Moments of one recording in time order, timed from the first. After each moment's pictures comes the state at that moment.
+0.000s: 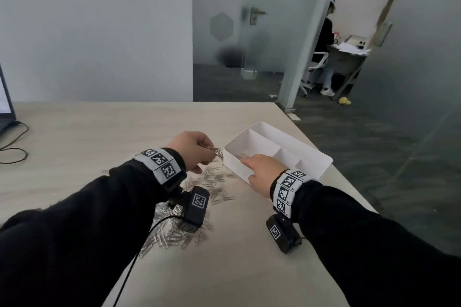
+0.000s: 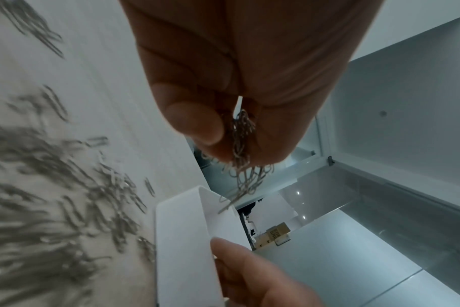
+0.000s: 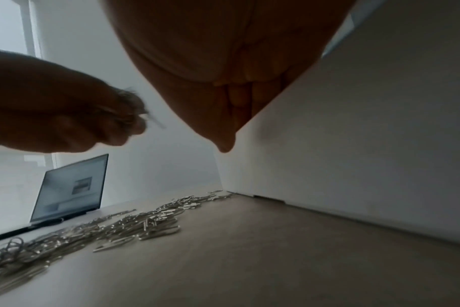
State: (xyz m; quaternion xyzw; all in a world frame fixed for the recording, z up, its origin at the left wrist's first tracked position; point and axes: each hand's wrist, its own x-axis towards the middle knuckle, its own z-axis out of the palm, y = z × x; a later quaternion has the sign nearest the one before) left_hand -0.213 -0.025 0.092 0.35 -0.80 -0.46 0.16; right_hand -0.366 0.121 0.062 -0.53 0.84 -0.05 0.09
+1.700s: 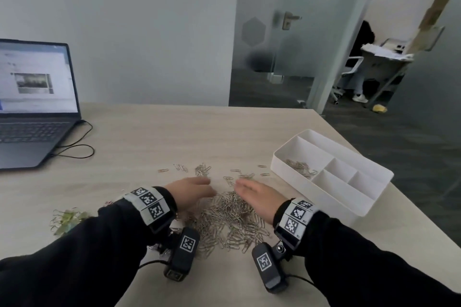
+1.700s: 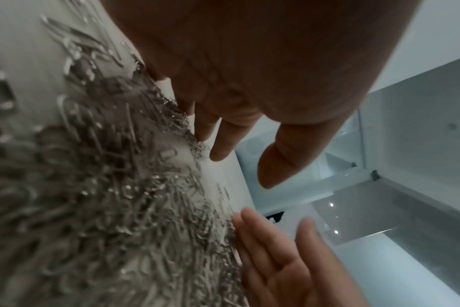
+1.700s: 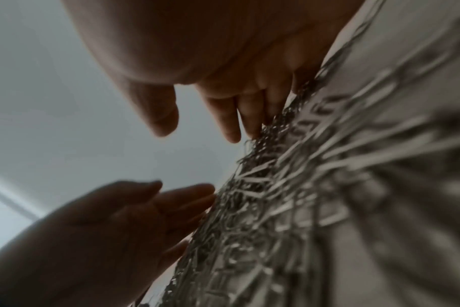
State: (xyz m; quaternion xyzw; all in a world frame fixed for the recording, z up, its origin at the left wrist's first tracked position) left_hand -0.093 -0.075 0.038 0.41 -0.77 -0.48 0.01; right_hand -0.253 0.064 0.028 -0.49 0.78 -0.27 0.29
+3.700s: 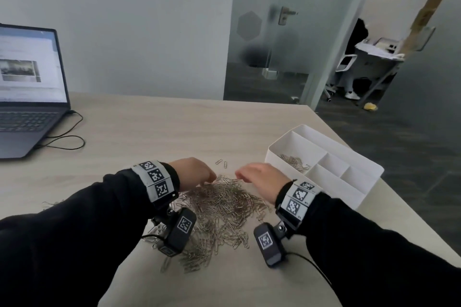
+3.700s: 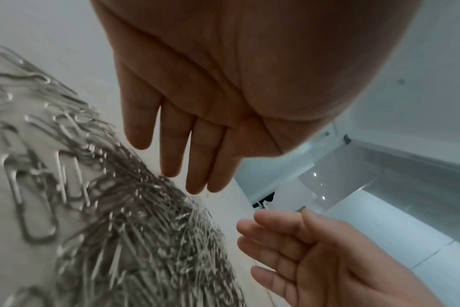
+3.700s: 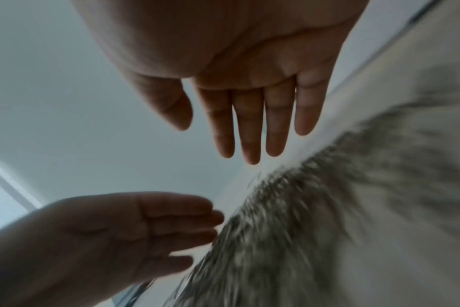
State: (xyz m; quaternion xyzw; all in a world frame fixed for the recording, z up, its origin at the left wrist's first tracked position) left_hand -0.112 -0.079 0.062 0.39 -0.83 -0.39 -0.03; right_hand -0.262 0.067 0.052 -0.47 0.78 -0.28 0.28
